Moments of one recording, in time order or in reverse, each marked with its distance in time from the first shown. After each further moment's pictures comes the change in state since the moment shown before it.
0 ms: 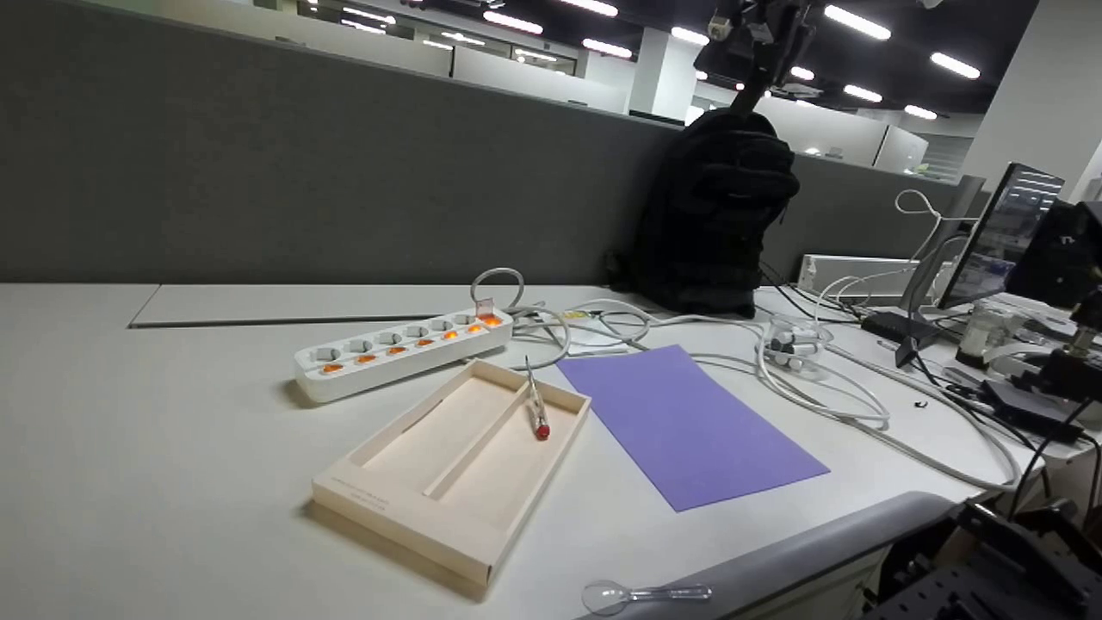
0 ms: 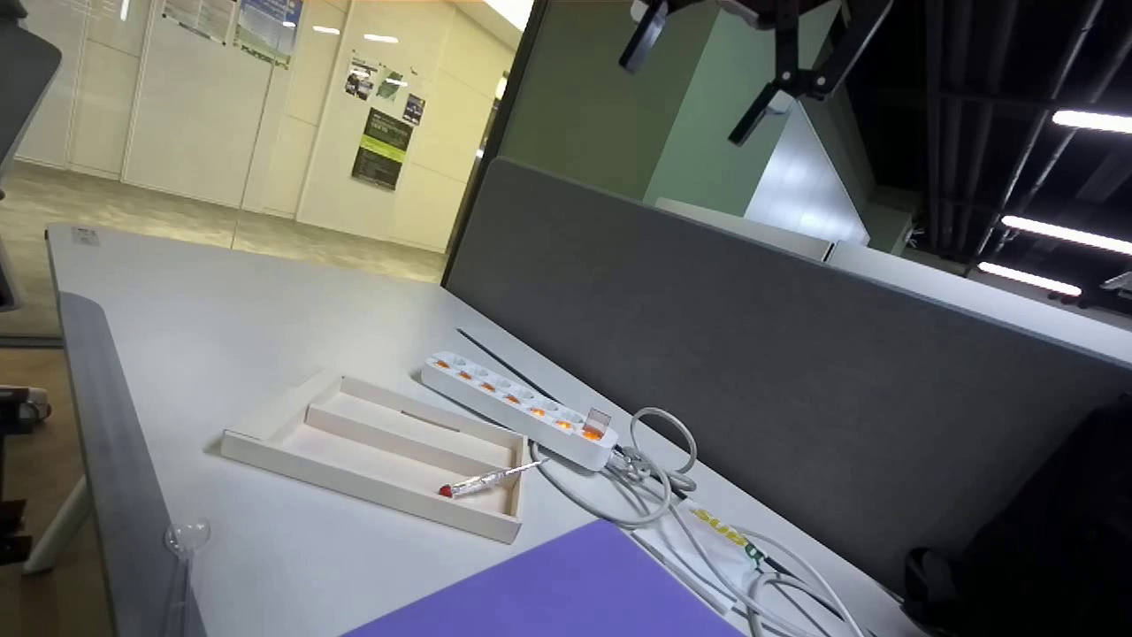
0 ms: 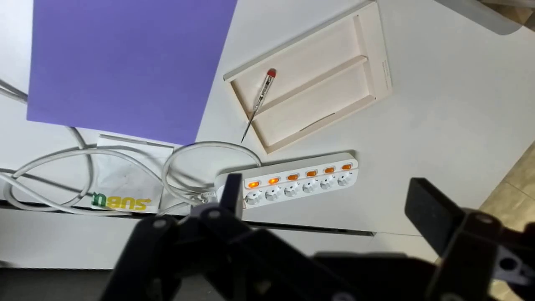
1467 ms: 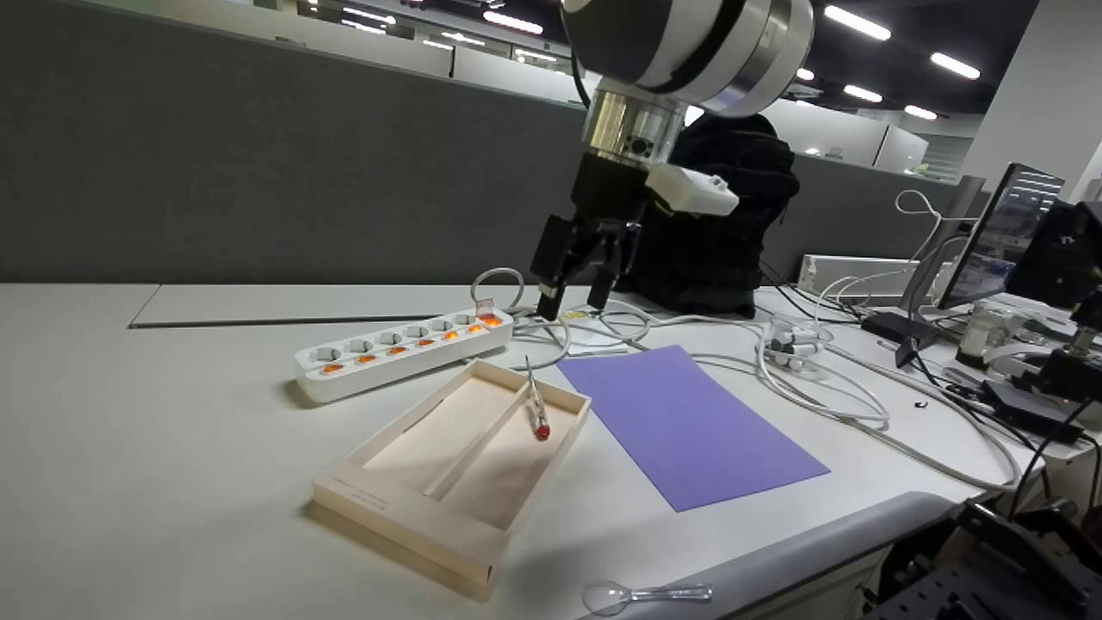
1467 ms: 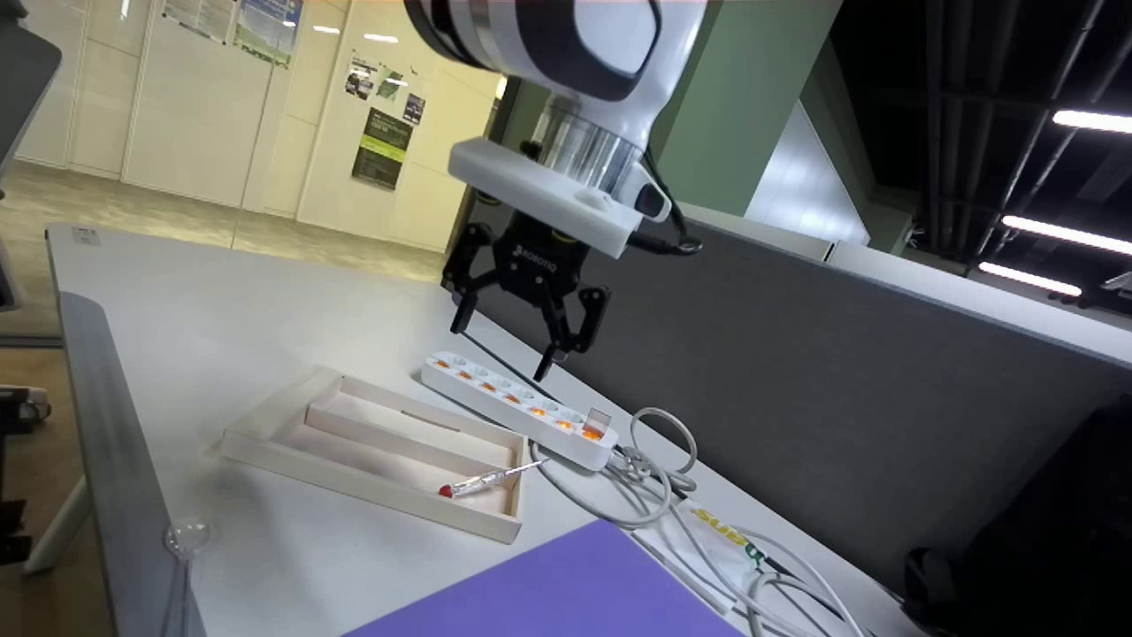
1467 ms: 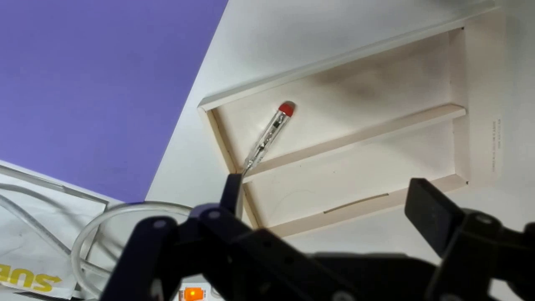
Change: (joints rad) arm 0.028 0.478 0.309 -0.171 -0.036 0.646 0.098
